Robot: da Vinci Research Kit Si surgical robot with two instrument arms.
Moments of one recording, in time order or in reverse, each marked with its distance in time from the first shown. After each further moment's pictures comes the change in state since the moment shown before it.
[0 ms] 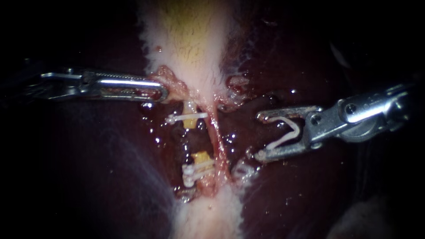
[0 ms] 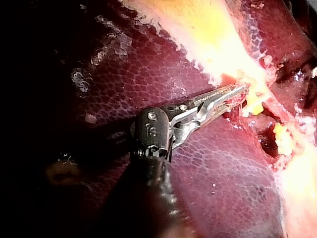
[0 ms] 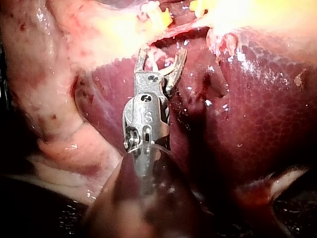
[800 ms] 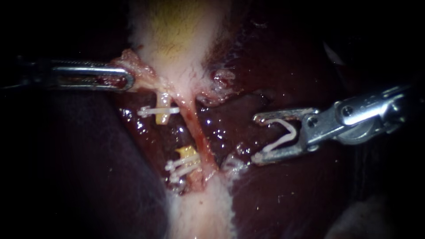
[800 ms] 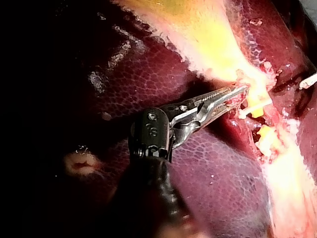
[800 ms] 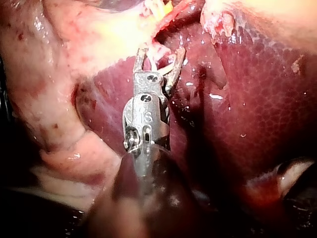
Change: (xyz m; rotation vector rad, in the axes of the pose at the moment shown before) right arm 0.000 -0.001 0.003 0.032 0.001 0.059; left arm 0.005 0.005 -0.007 -0.004 0.025 -0.017
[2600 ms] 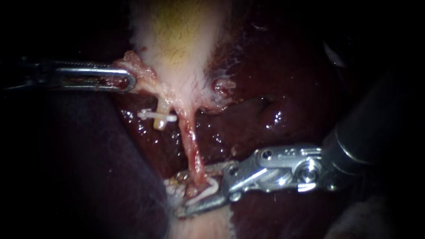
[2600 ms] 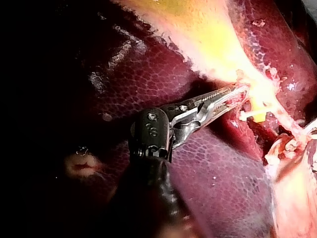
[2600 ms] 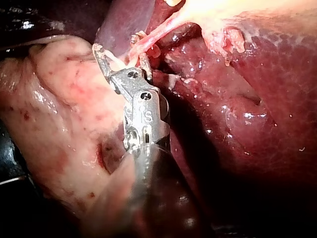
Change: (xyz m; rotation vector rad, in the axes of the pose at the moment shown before) right arm 0.003 -0.006 0.013 0.328 0.187 0.197; left arm 0.000 -0.001 0.000 0.000 0.000 0.002
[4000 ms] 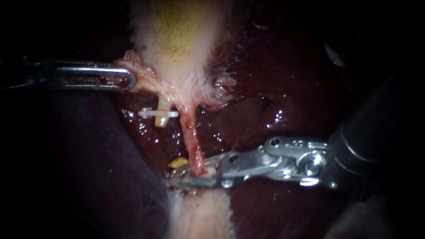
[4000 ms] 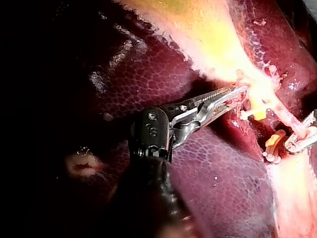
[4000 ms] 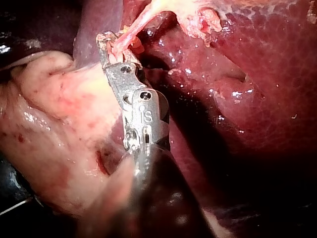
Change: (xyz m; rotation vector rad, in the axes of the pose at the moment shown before) right arm -0.001 0.002 -0.002 -0.061 0.021 0.129; left arm 0.000 0.000 0.000 -0.001 0.000 0.001
